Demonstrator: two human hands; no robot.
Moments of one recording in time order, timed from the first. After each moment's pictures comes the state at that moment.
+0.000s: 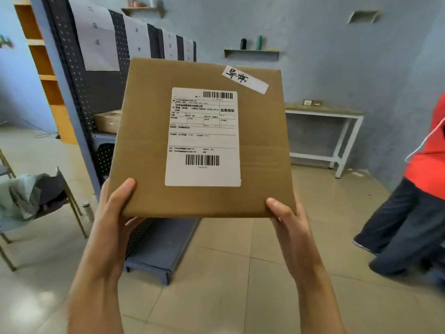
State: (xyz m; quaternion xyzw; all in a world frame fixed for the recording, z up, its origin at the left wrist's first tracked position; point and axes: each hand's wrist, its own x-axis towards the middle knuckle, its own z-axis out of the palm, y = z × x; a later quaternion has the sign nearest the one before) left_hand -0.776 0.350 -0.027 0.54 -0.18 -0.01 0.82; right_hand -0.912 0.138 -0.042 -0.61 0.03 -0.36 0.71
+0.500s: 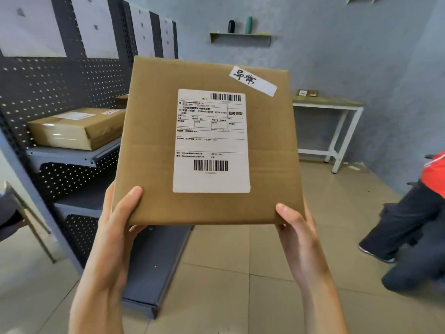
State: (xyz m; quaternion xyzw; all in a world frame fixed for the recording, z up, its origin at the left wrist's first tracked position) left_hand -0.573 0.196 -0.043 0.55 -0.23 -0.07 0.80; right_hand -0.721 -0.008 -0.060 -0.58 0.06 -0.38 0.71
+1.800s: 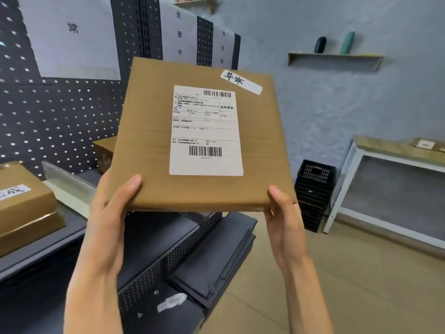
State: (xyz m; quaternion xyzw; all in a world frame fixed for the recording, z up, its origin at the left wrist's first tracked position) left_hand -0.076 -0.177 0.001 0.57 -0.19 0.16 0.79; right_hand -0.121 -0.411 -0.015 -0.54 -0.04 -0.28 0.79
